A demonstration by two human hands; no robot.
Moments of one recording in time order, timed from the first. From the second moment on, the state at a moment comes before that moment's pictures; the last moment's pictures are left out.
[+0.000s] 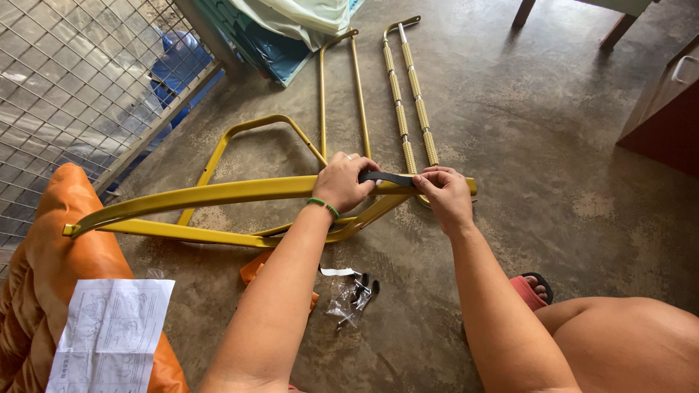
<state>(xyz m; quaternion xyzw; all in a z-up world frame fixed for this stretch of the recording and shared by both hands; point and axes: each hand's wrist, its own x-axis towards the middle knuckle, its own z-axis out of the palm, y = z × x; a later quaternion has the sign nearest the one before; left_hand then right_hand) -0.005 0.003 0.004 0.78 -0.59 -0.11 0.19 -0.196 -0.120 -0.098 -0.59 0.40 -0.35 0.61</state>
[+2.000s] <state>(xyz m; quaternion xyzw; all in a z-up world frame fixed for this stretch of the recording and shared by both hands) 0.001 0.002 -0.011 0.75 -0.62 -0.07 0.21 -0.190 -0.094 -0.099 -0.62 0.44 -0.40 0.51</state>
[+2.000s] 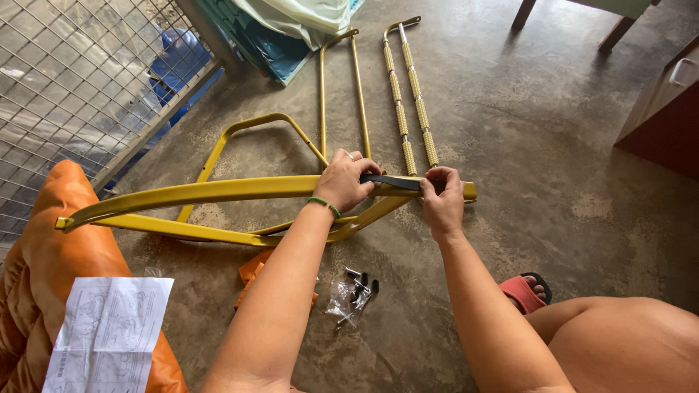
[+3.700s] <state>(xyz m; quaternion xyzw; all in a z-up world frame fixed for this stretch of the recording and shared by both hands) -0.032 0.002 0.010 0.79 -0.56 -0.22 0.10 -0.197 -0.236 -0.077 -0.14 0.25 -0.45 0.85</state>
